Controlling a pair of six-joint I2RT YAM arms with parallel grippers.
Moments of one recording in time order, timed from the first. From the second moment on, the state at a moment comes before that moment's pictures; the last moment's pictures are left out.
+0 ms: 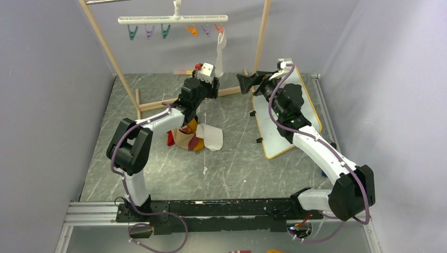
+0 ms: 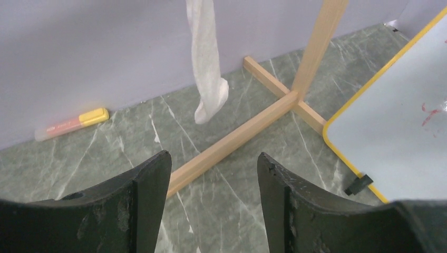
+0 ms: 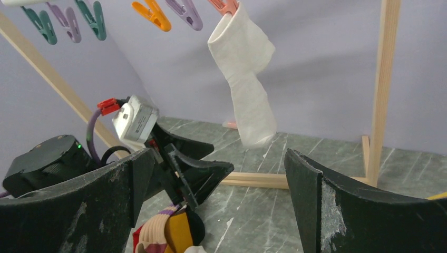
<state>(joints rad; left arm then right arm) -0.53 1.81 1.23 0.51 -0.10 -0.04 0.43 1.27 1.00 0.47 -0.07 0.35</state>
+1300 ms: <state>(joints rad) -0.47 2.17 1.62 0.52 0.00 -0.04 0.41 1.30 1.00 0.47 -0.08 0.35</state>
